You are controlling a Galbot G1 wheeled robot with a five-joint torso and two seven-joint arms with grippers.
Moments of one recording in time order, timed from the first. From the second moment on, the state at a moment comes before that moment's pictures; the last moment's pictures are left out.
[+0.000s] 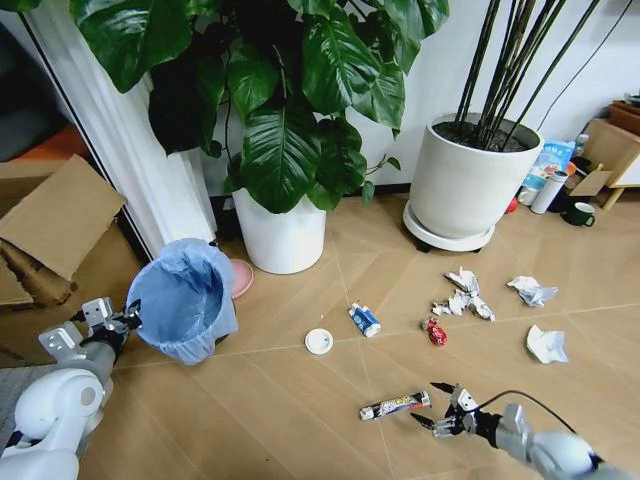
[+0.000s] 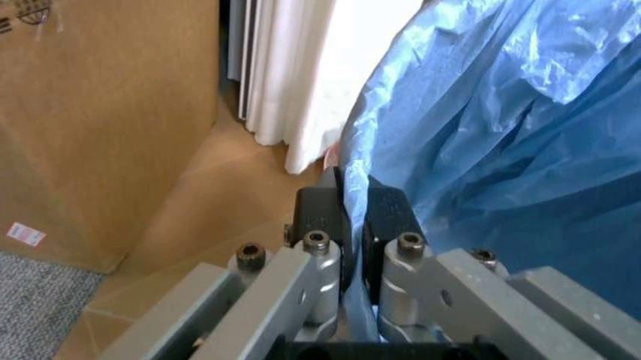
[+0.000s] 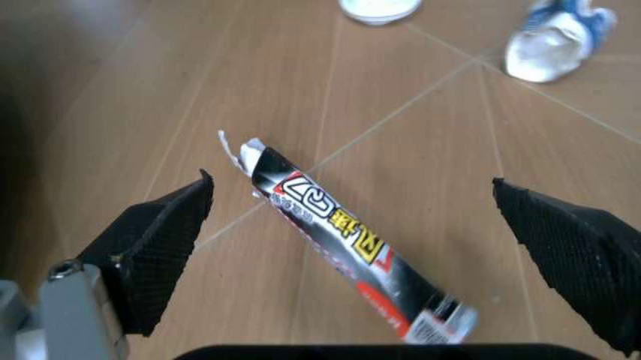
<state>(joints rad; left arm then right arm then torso) 1.34 -1.04 -0.77 -1.86 -0.87 0.41 -0.22 -1.06 0.75 0.03 1.13 0.50 0.29 -0.90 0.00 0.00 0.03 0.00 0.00</state>
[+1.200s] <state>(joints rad) 1.33 -1.04 -0.77 -1.86 -0.86 0.41 -0.22 -0.76 0.95 -0.03 0.70 0.19 0.35 -1.20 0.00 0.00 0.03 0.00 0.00</state>
